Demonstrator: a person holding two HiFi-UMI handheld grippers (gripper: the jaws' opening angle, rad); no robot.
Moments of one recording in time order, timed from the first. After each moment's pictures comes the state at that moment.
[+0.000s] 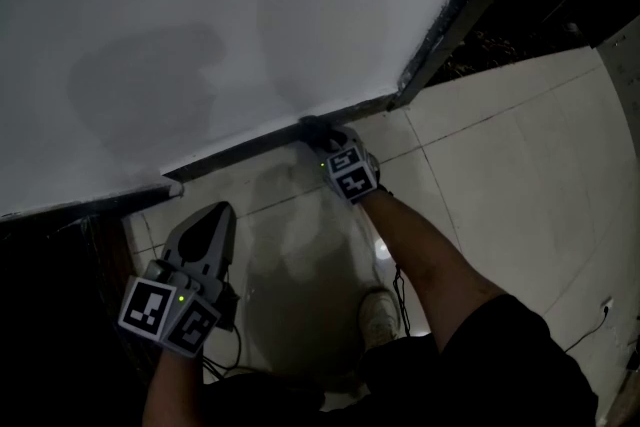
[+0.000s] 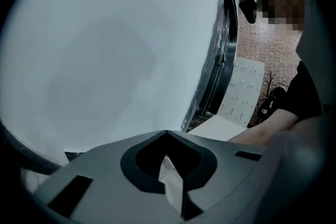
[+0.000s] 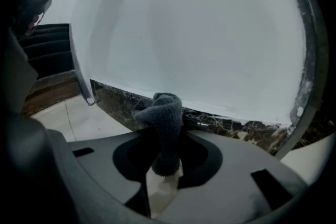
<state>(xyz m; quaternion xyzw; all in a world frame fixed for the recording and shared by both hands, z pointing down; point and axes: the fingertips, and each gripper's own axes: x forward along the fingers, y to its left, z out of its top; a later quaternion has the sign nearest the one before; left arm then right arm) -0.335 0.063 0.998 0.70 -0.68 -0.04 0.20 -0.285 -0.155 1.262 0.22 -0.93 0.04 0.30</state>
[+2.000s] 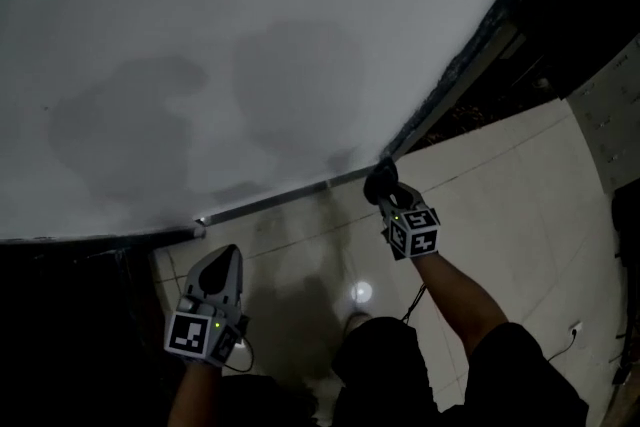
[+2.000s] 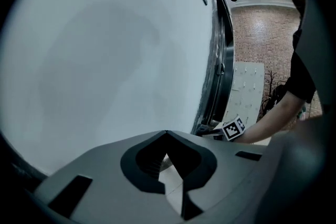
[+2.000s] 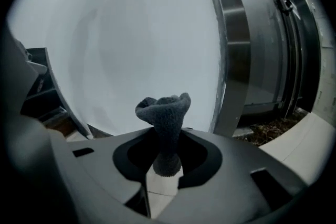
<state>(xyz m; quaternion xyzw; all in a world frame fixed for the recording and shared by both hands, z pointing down) -0.373 0.093 0.905 0.69 -0.72 -0.04 0.11 -0.155 -0.174 1.058 0.33 -0.91 0.09 0.24</state>
